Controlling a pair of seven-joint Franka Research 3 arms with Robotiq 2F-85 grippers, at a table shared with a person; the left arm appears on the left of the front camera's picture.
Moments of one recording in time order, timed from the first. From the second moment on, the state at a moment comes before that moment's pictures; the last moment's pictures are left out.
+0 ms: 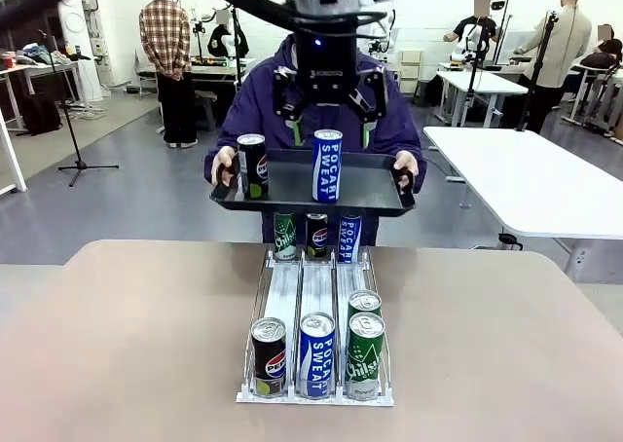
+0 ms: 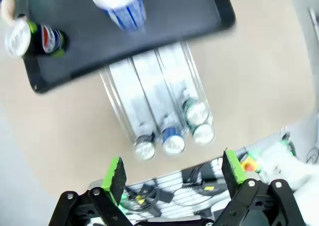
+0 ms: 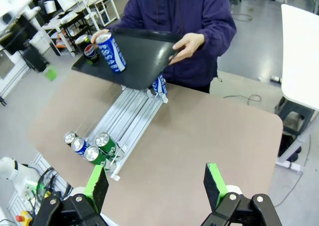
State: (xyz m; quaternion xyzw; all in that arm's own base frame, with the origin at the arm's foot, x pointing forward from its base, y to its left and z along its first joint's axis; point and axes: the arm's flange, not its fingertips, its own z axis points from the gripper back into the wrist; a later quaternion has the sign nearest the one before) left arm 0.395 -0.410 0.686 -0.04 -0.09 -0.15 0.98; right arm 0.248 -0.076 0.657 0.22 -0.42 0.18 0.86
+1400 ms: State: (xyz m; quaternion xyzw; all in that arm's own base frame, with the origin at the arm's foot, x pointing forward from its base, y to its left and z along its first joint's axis) left arm 0.286 -0.246 0.679 -0.11 -0.15 -0.25 0.95; right arm 0.248 -0.076 0.657 0.22 -0.42 0.18 0.86
